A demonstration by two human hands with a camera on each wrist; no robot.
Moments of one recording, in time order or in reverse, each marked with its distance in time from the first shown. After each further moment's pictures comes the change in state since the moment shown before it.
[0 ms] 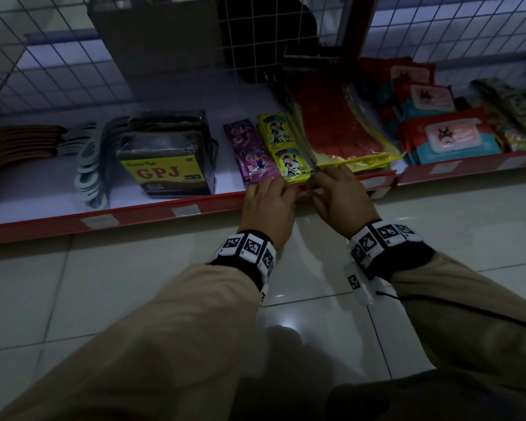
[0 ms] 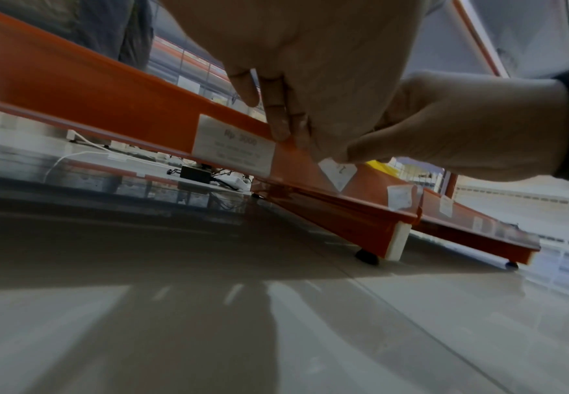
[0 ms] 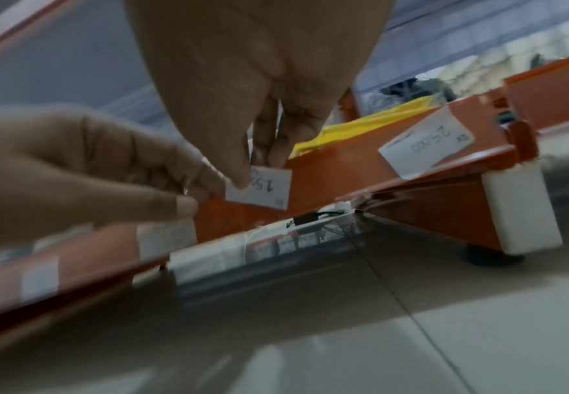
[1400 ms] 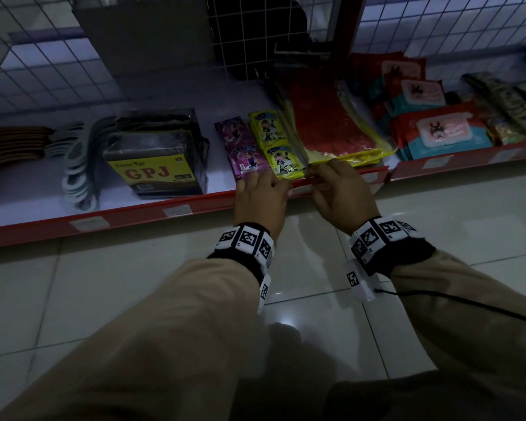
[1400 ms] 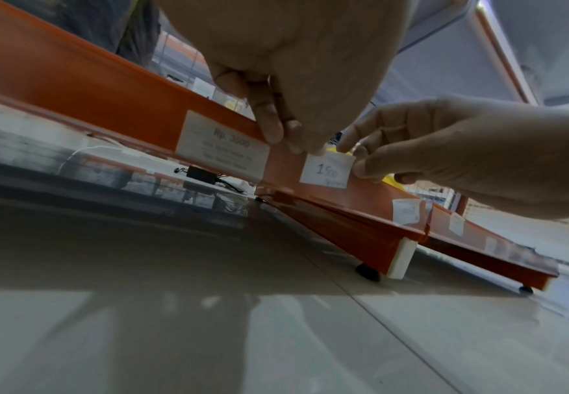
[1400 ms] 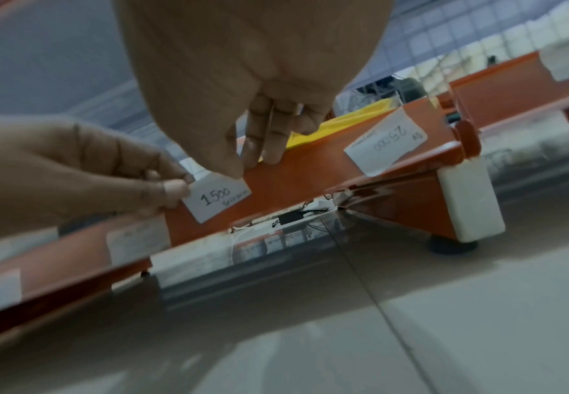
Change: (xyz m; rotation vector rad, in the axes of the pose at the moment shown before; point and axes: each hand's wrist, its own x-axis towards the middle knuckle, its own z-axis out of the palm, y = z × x) left_hand 0.013 0.003 0.003 -0.012 -0.040 -0.129; right_hand -0.005 0.009 -0.009 0.060 0.015 0.073
